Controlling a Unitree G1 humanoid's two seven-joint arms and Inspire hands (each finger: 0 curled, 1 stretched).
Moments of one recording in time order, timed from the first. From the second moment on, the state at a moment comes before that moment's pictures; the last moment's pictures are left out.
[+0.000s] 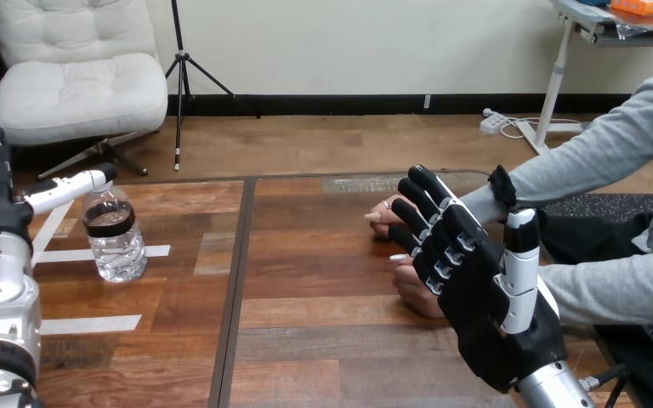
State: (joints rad) left arm -0.72 0.50 0.22 1.25 0.03 -0.28 0.11; right arm 0.18 -0.11 0.03 -0.16 0.43 -0.06 0.44
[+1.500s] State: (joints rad) left arm -0.72 0.43 0.19 1.27 0.05 -0.15 0.16; right arm 0.18 -0.11 0.03 -0.16 0.43 -0.06 0.44
